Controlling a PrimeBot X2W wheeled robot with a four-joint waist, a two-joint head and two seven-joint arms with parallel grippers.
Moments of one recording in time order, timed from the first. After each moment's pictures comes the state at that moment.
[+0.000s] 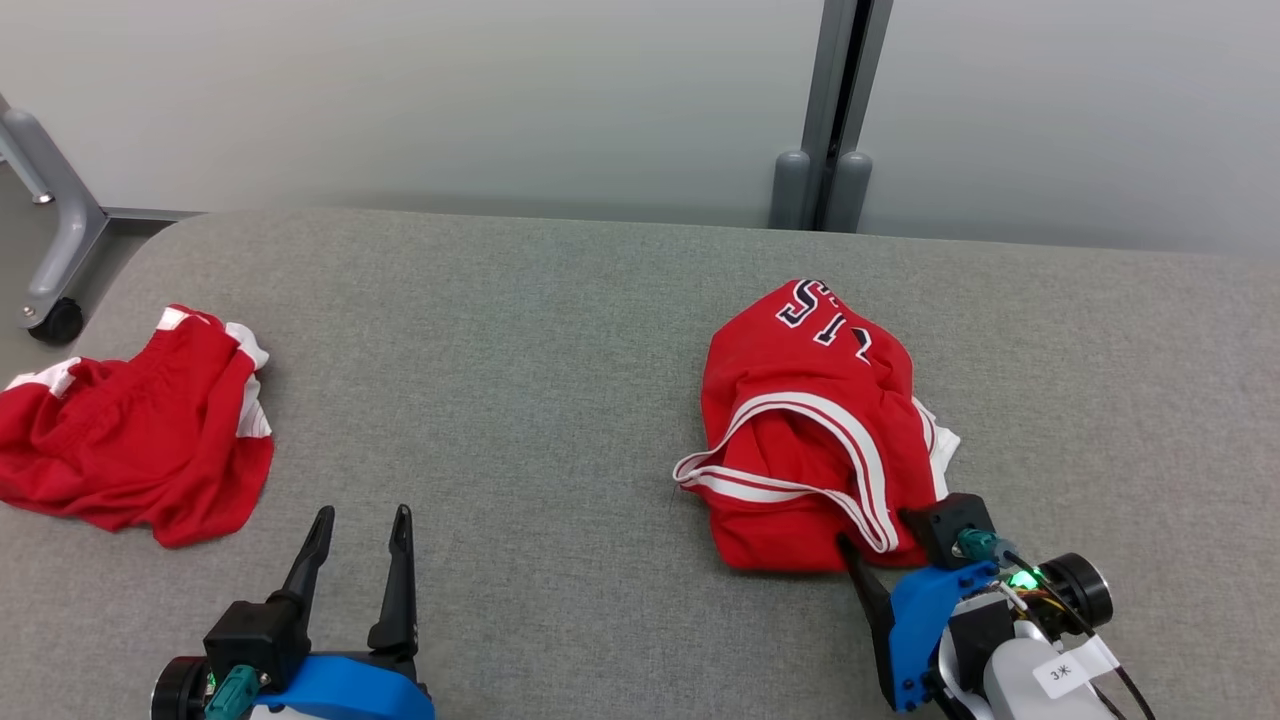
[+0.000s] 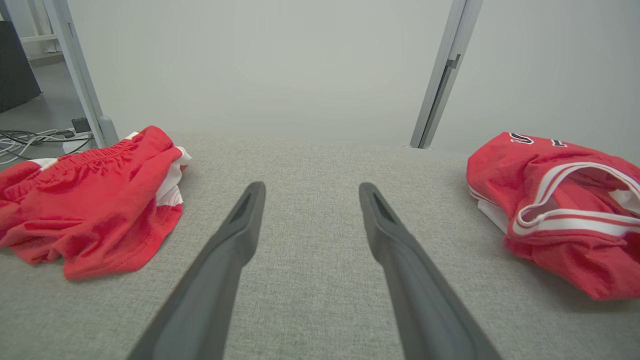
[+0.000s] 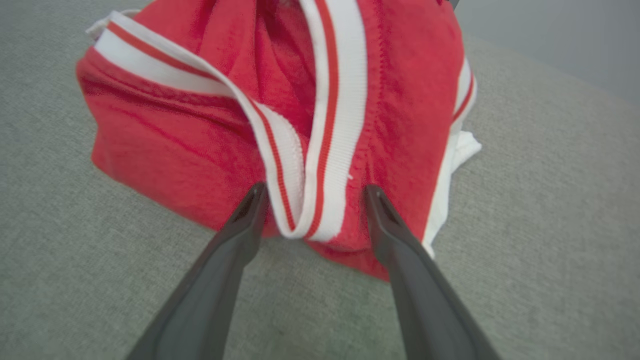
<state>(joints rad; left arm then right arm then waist) -0.04 0.19 -0.21 0.30 -0.33 -0.02 -0.26 -0.32 -0.05 0.16 0.67 -0.05 0.13 0.05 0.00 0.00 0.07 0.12</state>
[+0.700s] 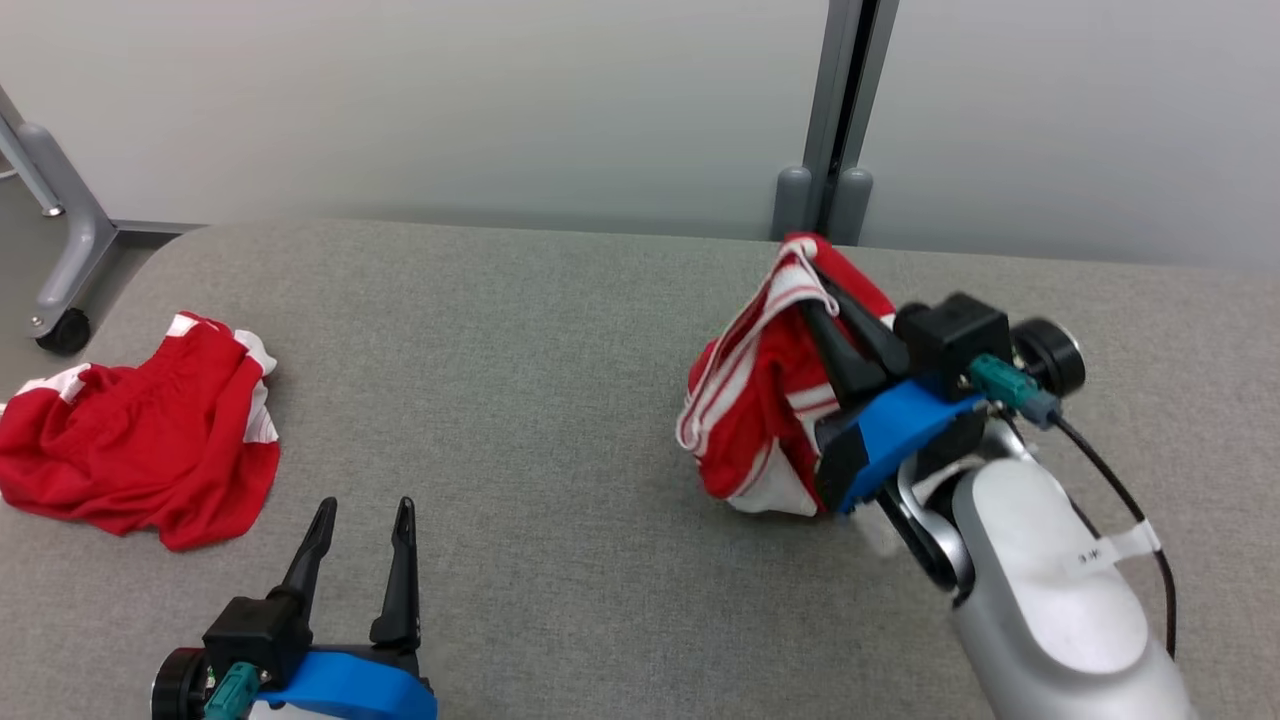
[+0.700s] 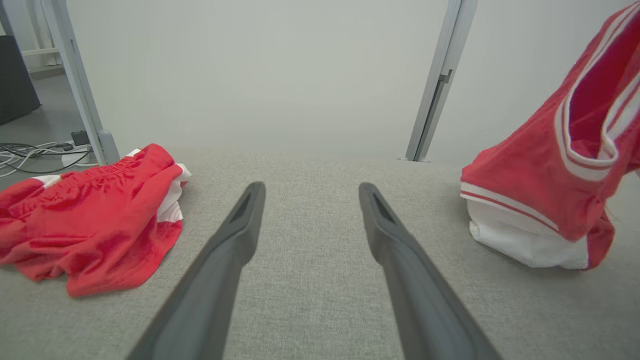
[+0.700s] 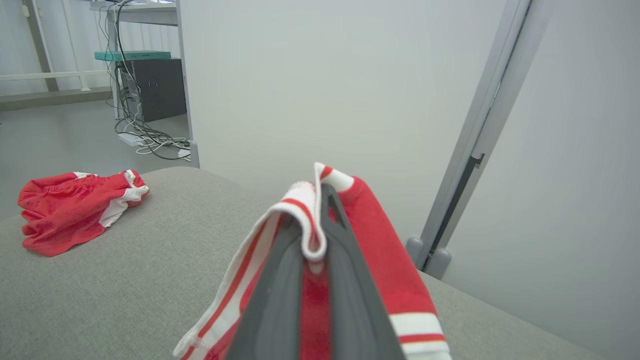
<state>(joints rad) -0.04 0.19 -0.22 0.28 -0.33 -0.02 -0.26 -0.50 -0.05 0.26 0.33 0.07 0.13 -0.02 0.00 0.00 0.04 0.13</state>
